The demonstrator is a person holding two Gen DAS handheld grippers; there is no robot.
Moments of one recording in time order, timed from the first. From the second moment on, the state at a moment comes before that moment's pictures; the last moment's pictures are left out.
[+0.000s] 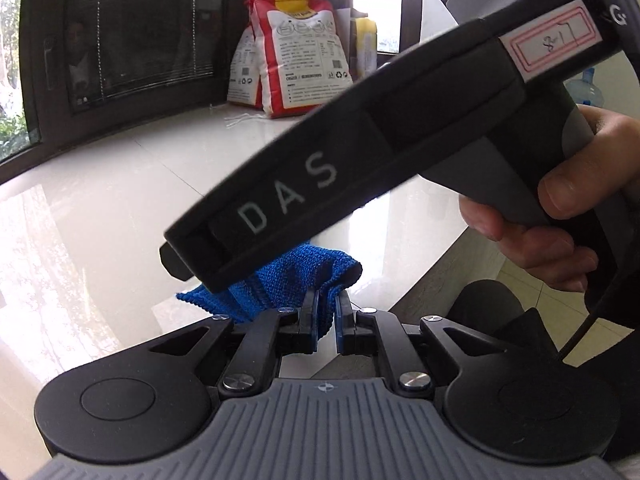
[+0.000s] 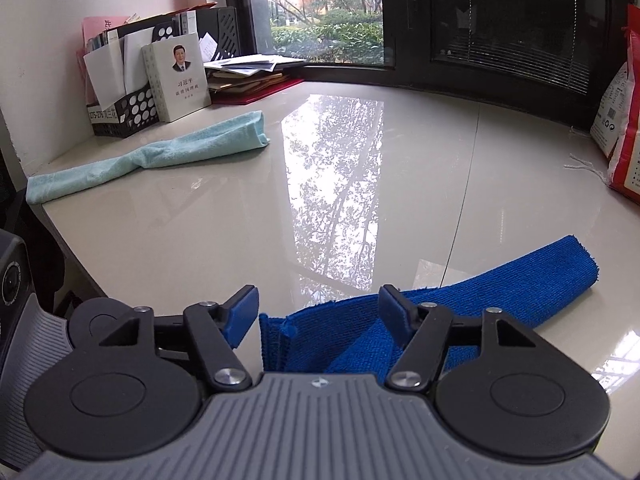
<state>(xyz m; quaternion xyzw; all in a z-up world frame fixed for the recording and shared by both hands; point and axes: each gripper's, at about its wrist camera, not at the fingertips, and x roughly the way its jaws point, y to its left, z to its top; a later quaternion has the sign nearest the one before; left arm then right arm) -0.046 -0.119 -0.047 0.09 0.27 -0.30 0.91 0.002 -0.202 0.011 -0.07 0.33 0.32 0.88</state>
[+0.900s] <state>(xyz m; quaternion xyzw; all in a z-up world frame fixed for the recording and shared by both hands) -0.055 -0.071 -0.020 0.06 0.25 -0.32 0.91 -0.012 -0.240 0.011 -0.04 0.34 0.27 0.90</state>
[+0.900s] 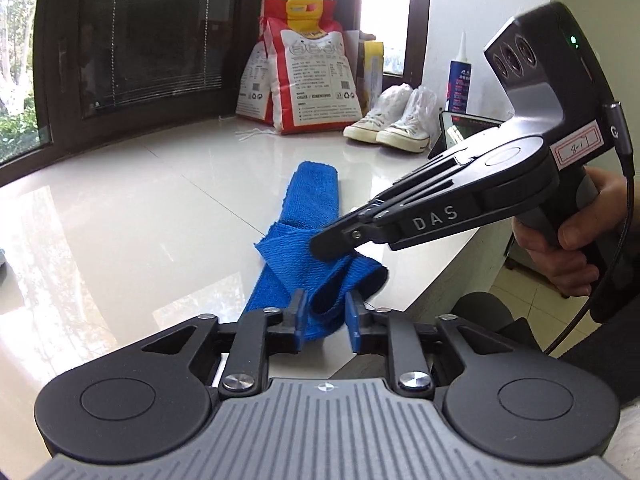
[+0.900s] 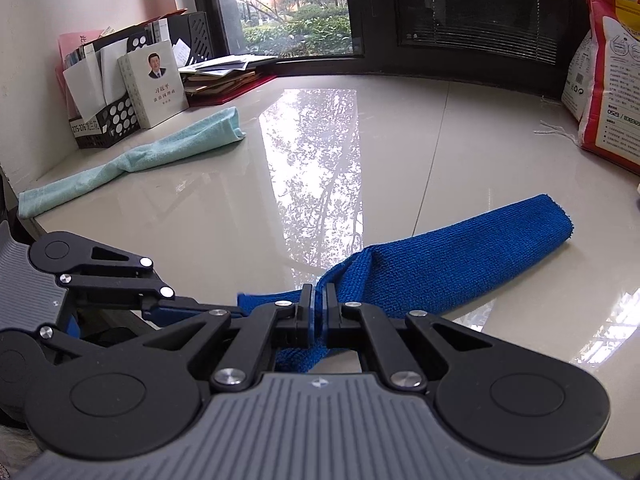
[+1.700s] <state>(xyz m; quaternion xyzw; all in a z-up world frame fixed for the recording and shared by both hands) 0.029 -0.109 -0.037 0.10 0.30 -0.39 0.87 -0.047 -0.307 0.010 -0.01 0.35 0.16 0.92</state>
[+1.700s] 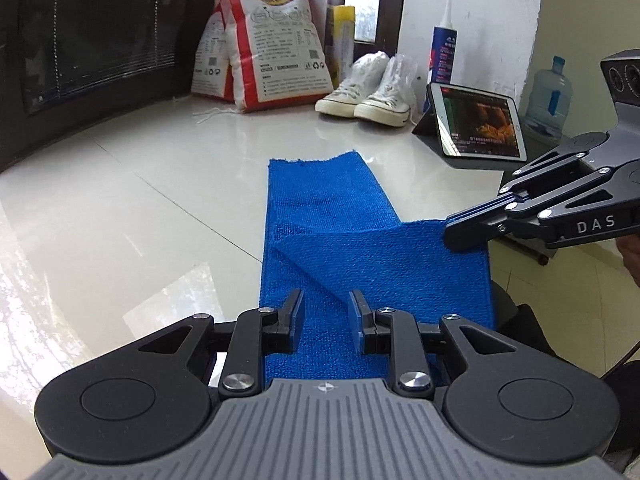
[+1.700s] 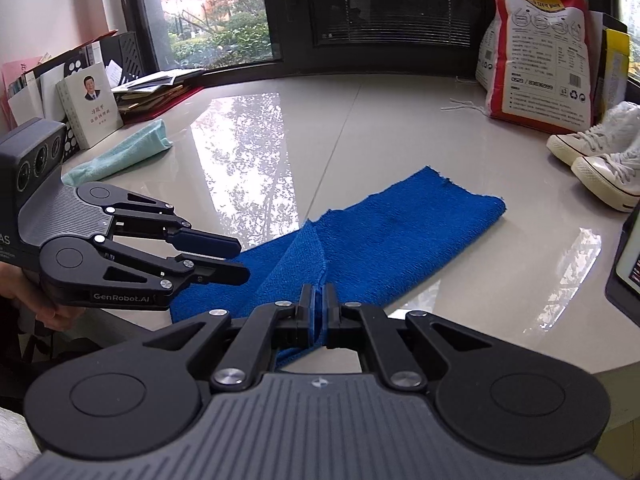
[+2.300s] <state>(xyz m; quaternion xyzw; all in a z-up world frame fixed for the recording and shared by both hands) 0.066 -0.157 -0.044 0.16 0.29 -0.44 0.83 -0.084 -0.341 -0.009 -0.02 0.40 0.07 0.91</state>
